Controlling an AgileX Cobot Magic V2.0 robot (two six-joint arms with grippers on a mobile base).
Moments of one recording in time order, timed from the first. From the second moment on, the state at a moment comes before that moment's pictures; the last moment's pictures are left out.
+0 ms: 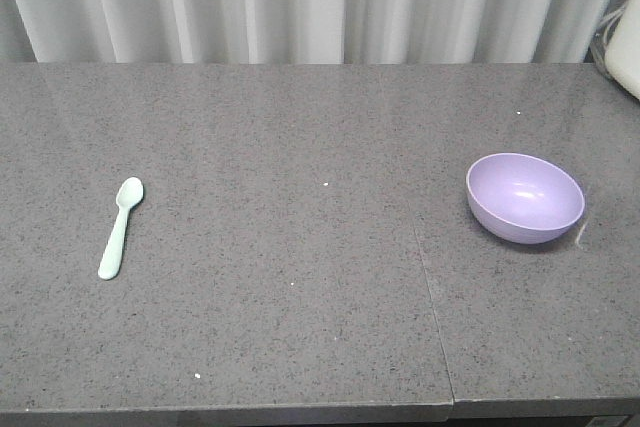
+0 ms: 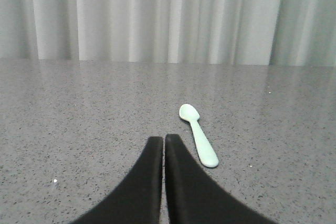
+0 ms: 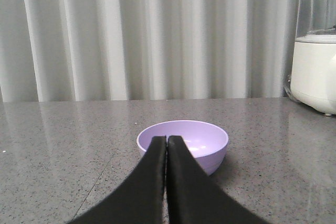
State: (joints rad) left arm 0.00 -0.01 0.02 0.03 0.10 -0.14; right arm 0.09 -0.01 0.03 0.02 -0.04 0.05
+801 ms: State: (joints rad) left arm 0.00 0.19 -0.41 -0.01 0.38 -0.14; right arm 0.09 0.15 -0.28 0.02 0.24 0.05
